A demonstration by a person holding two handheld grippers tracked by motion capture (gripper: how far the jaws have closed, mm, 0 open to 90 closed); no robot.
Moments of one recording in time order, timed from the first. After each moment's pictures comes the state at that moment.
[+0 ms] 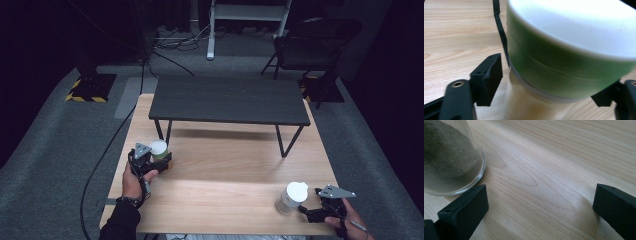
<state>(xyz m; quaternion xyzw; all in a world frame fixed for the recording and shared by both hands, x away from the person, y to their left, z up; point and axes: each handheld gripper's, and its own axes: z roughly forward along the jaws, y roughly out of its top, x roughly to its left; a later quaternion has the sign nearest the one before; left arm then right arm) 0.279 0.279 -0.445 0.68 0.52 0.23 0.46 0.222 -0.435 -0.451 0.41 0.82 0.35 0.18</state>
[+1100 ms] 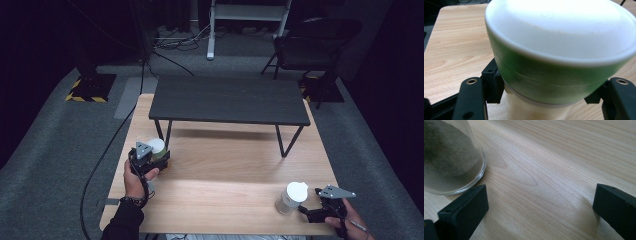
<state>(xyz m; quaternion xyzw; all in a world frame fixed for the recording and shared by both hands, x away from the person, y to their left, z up) 0.268 0.266 -0.425 0.69 0.52 0.26 0.43 0.223 -0.436 -0.451 0.41 0.82 0.35 0.18</state>
